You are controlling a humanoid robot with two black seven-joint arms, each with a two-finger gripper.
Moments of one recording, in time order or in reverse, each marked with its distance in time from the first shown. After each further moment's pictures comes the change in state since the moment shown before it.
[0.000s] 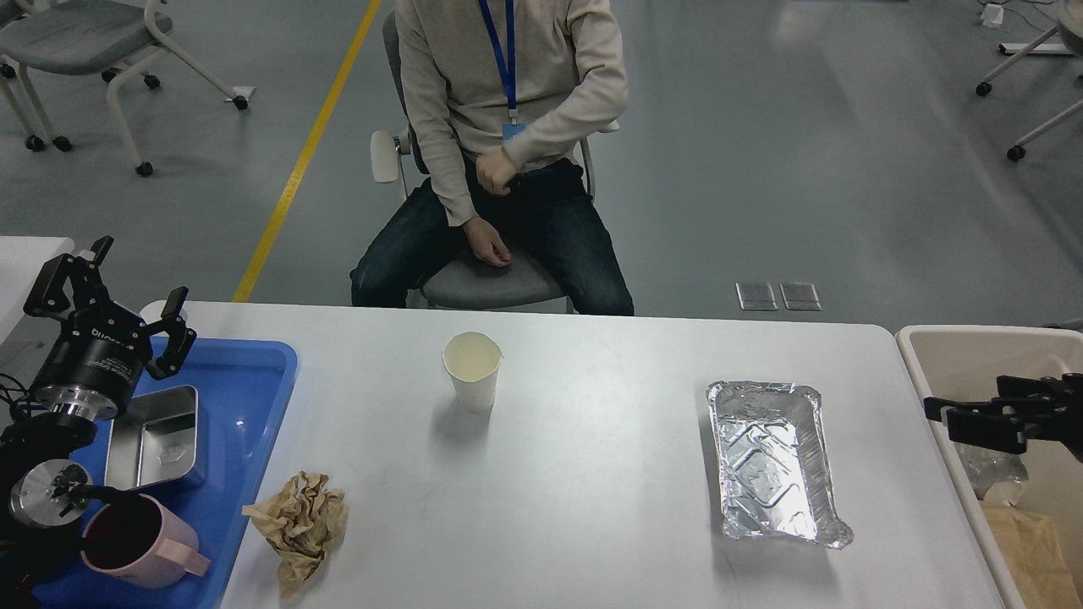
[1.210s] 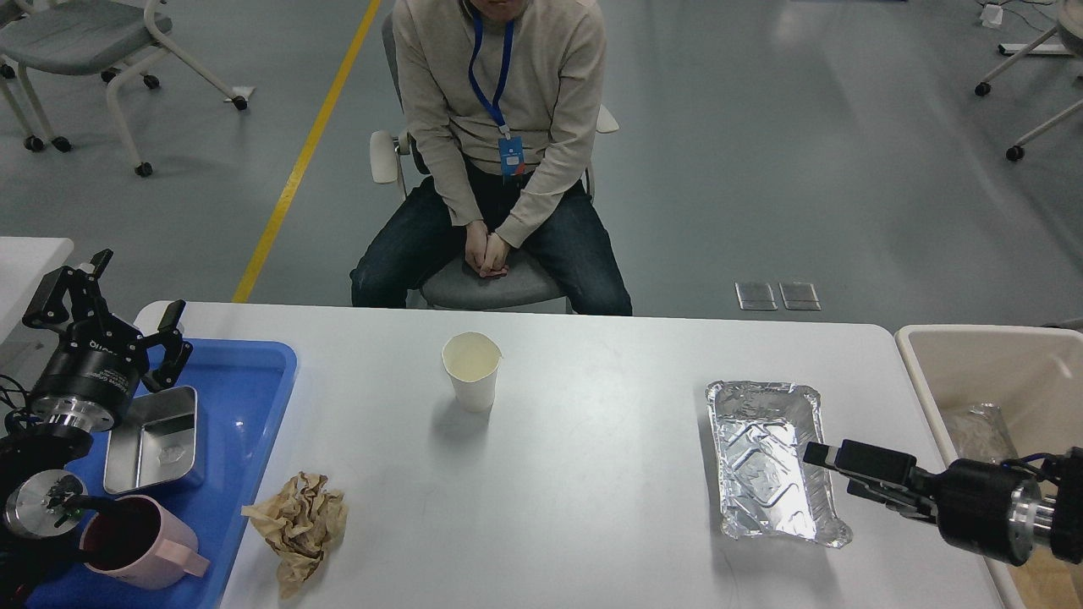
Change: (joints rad) left arm 0.018 0.005 0.003 0.013 0.005 0.000 0.006; right arm -0.098 0.247 -0.082 -0.002 0.553 0.004 -0.007
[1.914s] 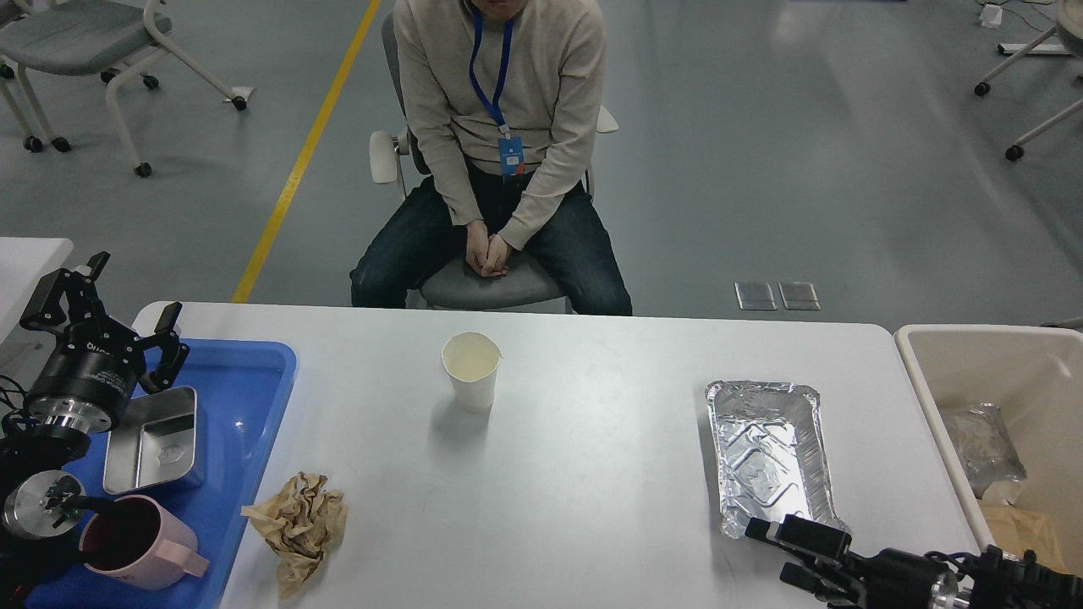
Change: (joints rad) left arm -0.002 -0.002 -0.001 0.014 0.001 -0.003 0.000; right arm -0.174 0.266 0.009 -0.095 0.004 -0.015 -0.001
